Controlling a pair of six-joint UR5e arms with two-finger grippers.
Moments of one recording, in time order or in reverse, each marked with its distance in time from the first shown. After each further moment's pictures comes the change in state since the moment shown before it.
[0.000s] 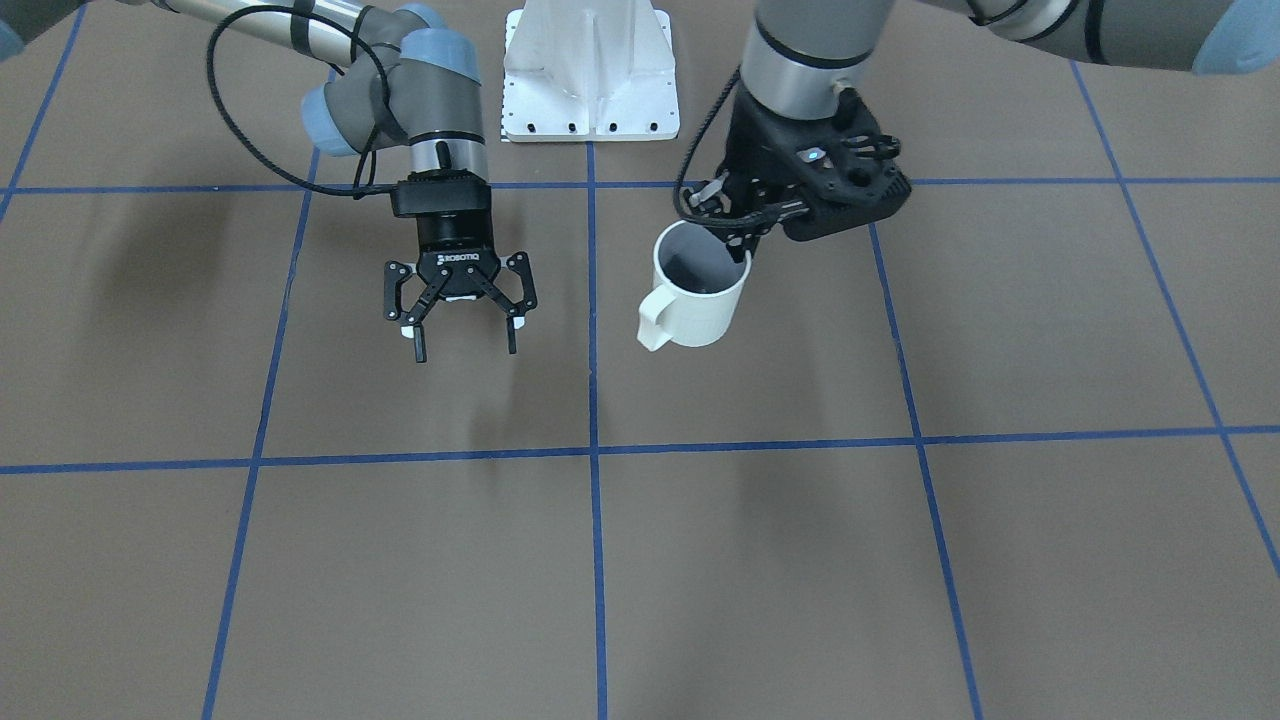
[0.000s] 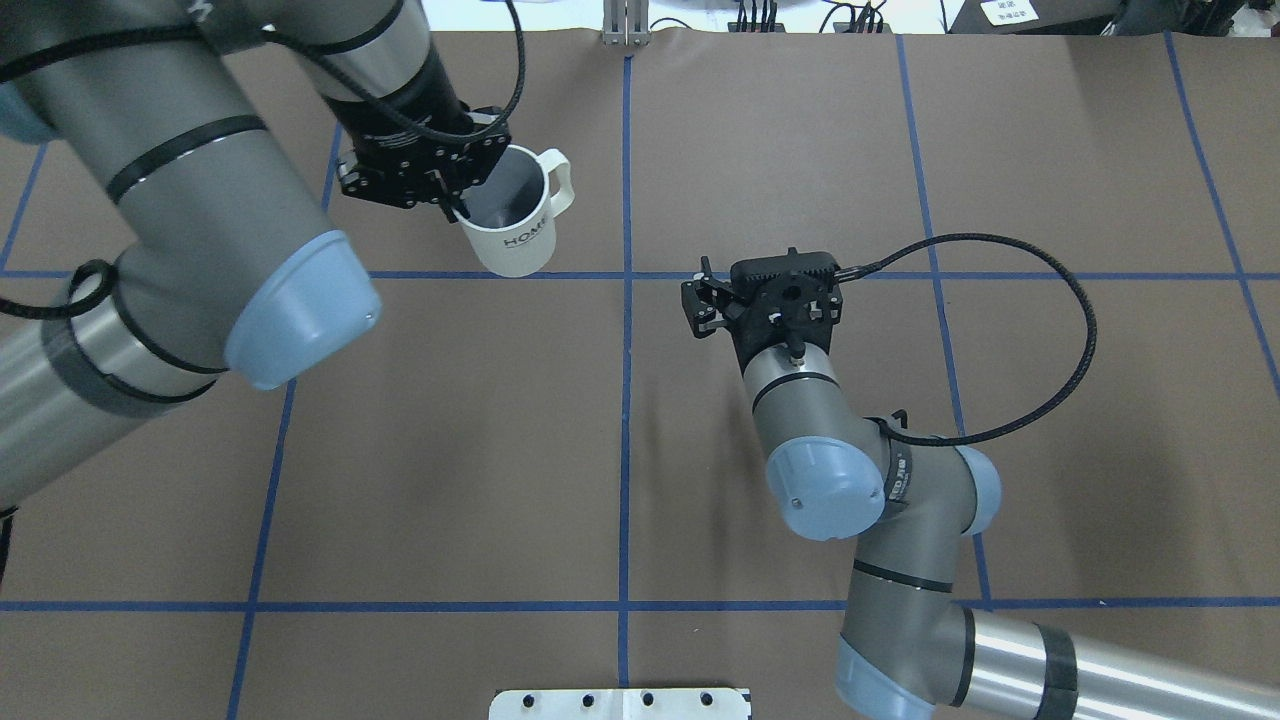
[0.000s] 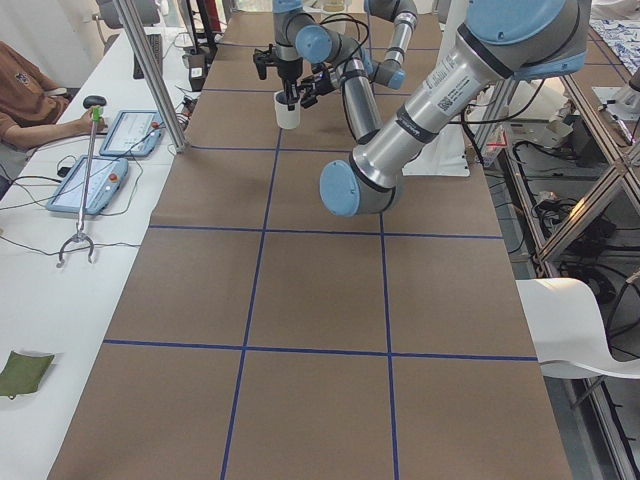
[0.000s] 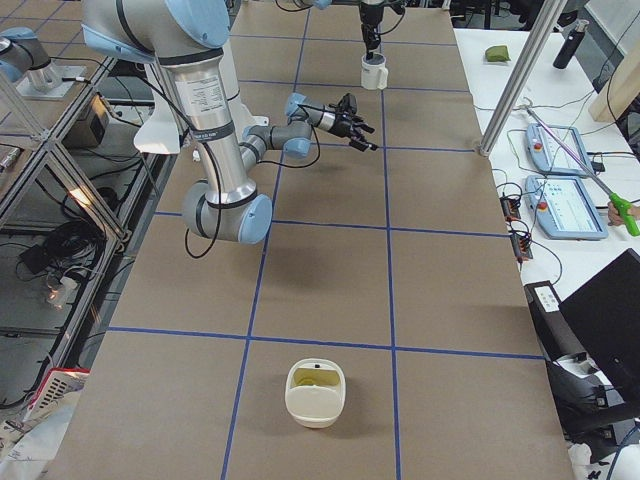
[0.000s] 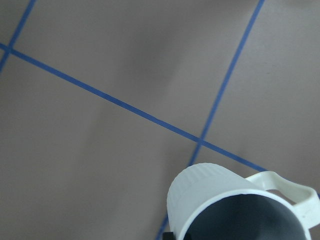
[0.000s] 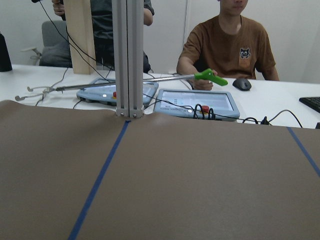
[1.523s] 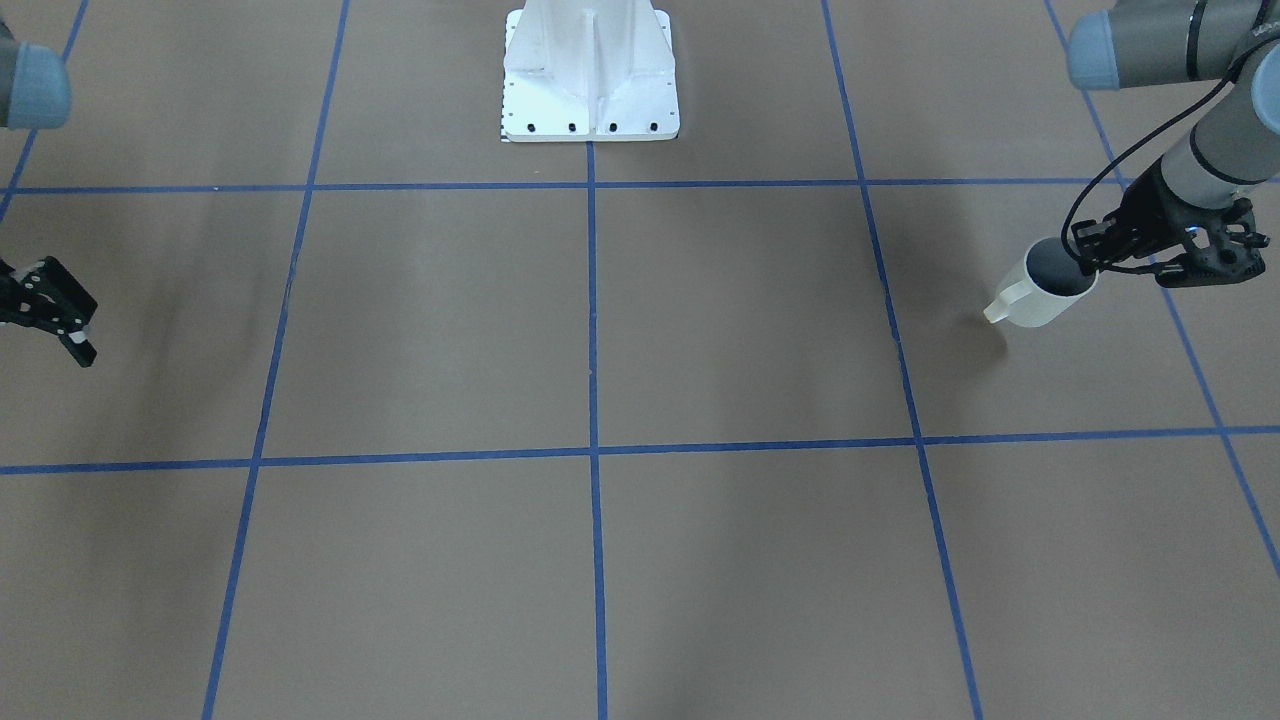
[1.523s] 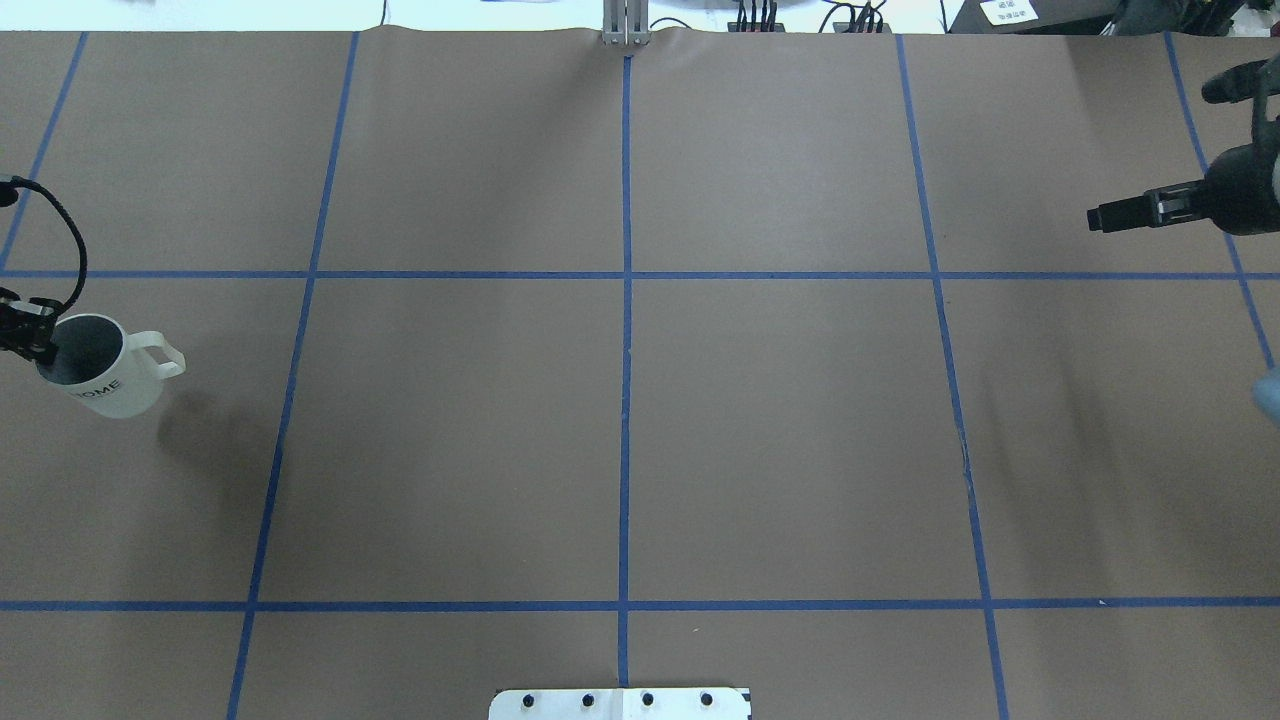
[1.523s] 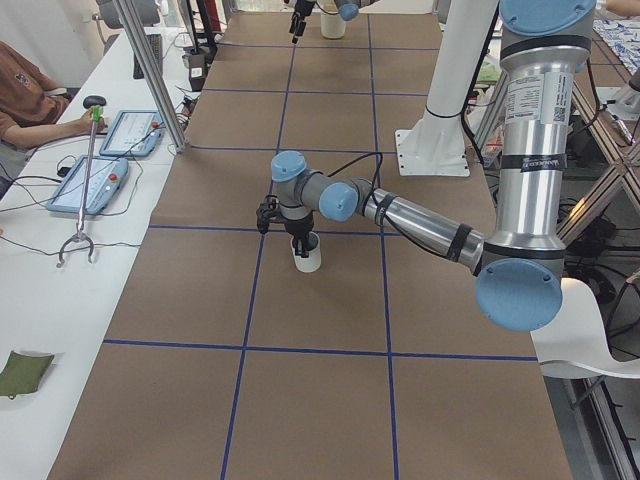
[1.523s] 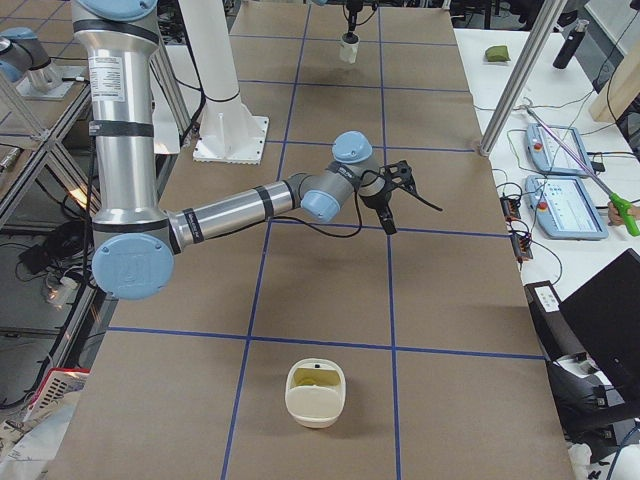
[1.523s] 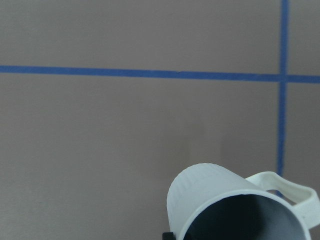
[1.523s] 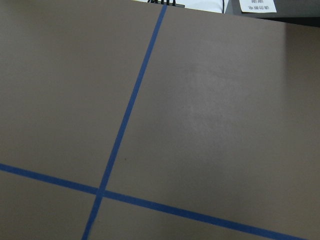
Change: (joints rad) left arm -0.224 0.785 0.010 -0.422 -0.144 0.641; right arm 0.772 -0.422 0.140 -0.011 1.262 -0.447
